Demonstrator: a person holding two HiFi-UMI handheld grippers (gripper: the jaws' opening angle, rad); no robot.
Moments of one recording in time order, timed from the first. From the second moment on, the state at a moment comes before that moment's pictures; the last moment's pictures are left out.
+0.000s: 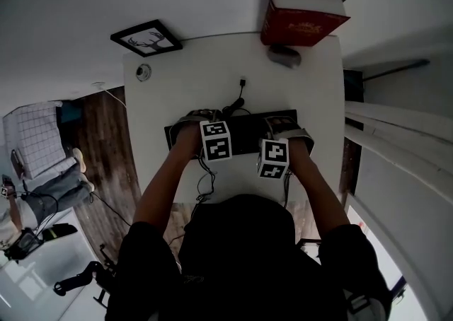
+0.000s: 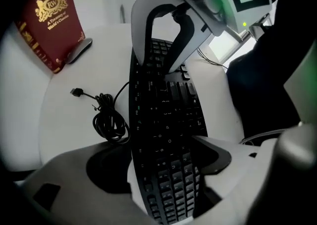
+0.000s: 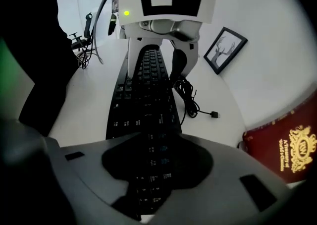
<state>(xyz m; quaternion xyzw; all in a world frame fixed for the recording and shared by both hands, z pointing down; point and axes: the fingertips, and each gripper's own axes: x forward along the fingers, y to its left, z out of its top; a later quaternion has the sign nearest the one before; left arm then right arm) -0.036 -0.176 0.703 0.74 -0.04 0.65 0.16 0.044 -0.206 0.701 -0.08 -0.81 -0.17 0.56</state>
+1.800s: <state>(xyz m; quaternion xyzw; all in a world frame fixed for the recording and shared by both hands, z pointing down) 0.175 0.072 0.440 0.71 -0.70 0.07 0.09 0.245 0.059 0.410 0.33 -0.93 -0.11 0.12</state>
